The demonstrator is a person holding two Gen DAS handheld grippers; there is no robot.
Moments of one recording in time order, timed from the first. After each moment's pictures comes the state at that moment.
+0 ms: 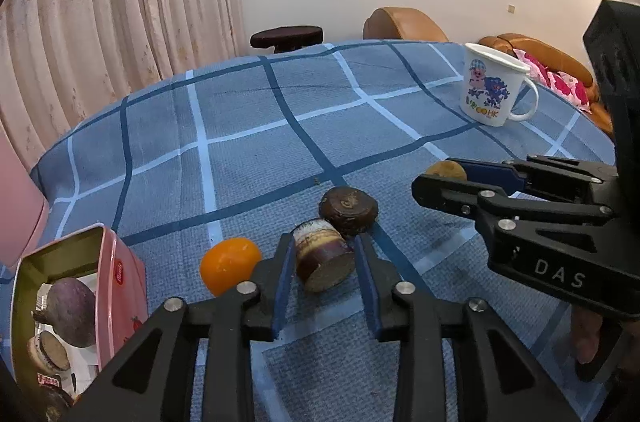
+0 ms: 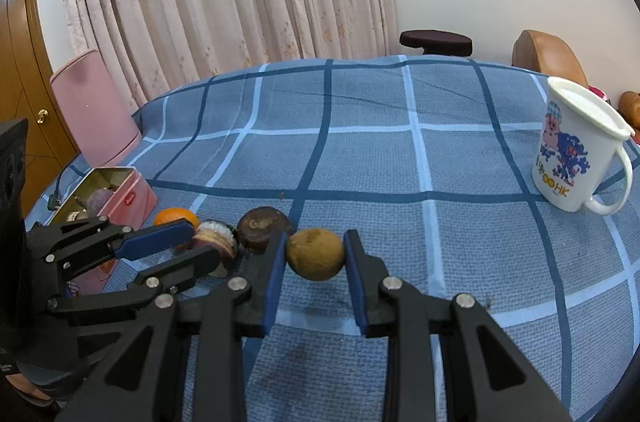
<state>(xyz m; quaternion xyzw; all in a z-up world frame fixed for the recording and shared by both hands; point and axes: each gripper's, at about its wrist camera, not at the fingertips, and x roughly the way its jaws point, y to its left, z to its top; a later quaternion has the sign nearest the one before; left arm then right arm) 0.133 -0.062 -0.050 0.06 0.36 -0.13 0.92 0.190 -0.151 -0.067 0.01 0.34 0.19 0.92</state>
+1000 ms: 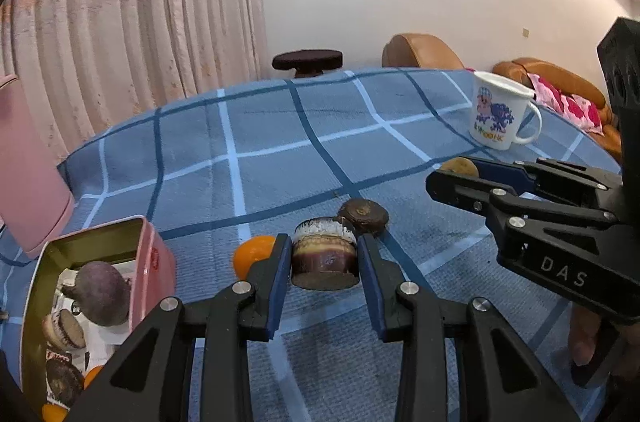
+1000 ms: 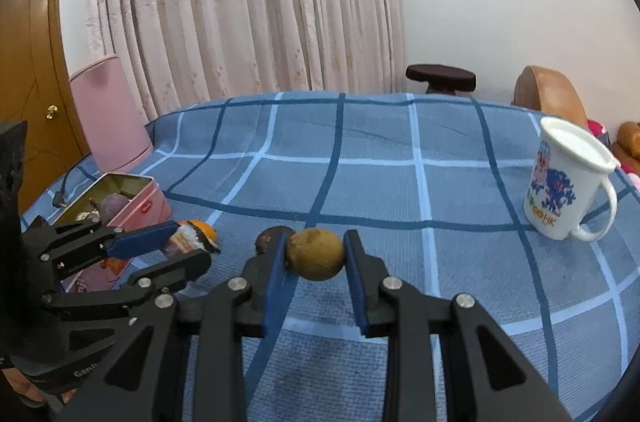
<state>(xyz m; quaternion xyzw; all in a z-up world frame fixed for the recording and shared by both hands) 0.105 -0.050 -0.037 0.04 0.31 -0.09 0.95 0.168 -0.145 -0.052 -0.02 0.27 0.20 0.94</state>
